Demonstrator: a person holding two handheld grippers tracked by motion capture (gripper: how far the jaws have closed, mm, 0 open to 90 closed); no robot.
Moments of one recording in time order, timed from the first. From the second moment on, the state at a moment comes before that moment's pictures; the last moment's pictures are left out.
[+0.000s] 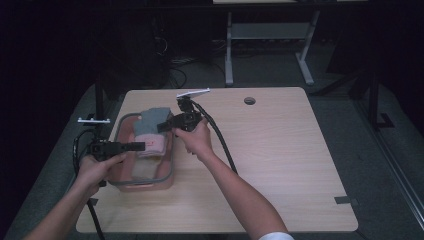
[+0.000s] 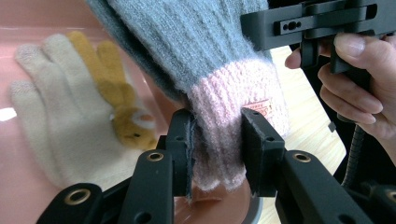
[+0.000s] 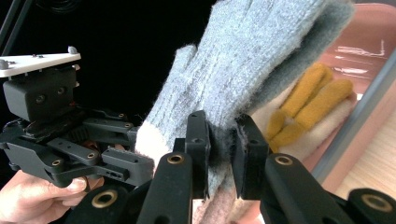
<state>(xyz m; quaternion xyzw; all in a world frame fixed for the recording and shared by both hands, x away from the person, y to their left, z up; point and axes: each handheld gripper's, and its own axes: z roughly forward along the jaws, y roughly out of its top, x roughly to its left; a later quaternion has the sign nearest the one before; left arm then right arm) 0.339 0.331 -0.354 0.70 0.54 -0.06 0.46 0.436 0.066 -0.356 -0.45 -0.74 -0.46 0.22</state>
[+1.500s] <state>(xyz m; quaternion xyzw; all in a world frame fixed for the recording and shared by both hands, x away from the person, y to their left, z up) 0.333 0.352 -0.393 0.70 0.58 -0.06 0.41 0.436 0.106 -0.396 -0.44 -0.78 -0.40 0.21</state>
